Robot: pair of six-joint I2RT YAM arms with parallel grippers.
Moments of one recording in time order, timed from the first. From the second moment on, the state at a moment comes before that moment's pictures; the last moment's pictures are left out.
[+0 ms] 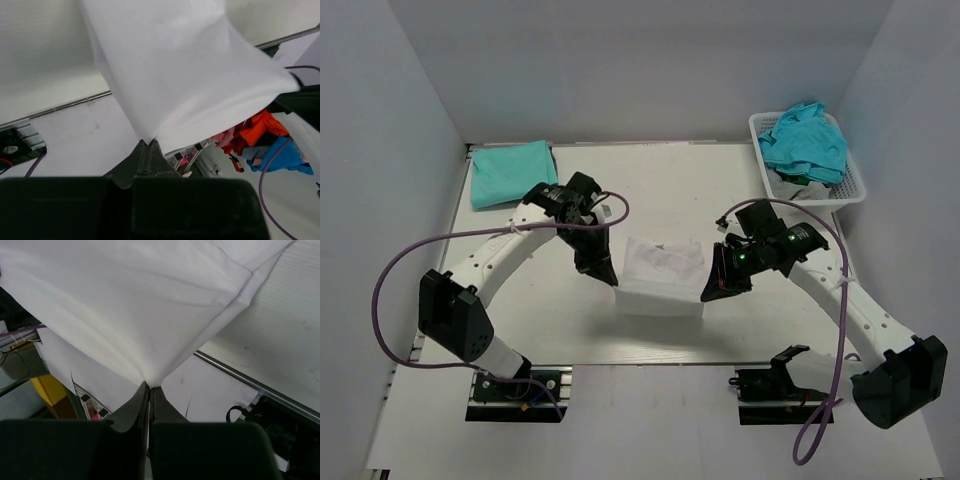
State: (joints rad) left arm -0.54 1.52 1.36 -1.21 0.49 -0.65; right arm 0.50 1.14 1.04 -1.05 -0.53 0.48
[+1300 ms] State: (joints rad) left arm -0.38 2.04 1.84 -0.92 0.31 -0.67; right arm 0.29 1.78 1.55 -0.76 -0.35 0.54
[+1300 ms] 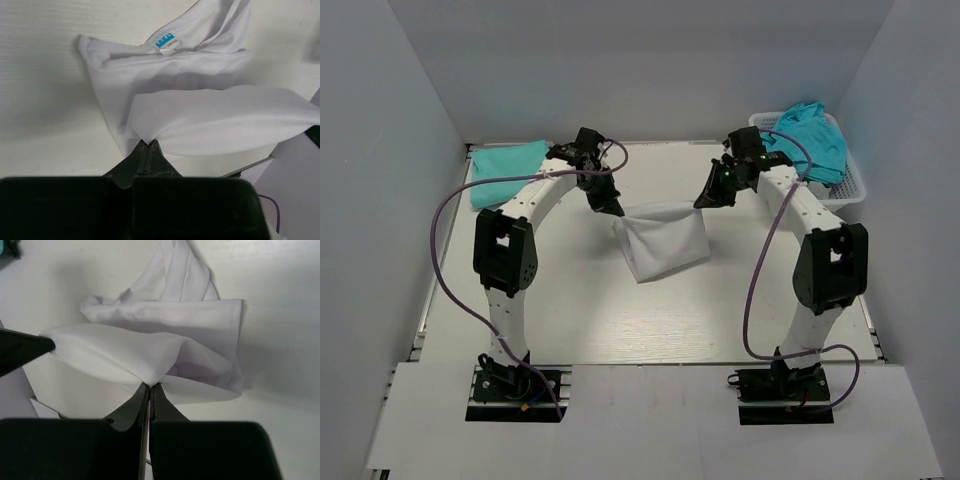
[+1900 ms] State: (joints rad) left arm -0.32 2.06 1.82 -0.88 0.27 -0.71; right arm 0.28 2.04 1.73 -0.55 -0.62 0.39
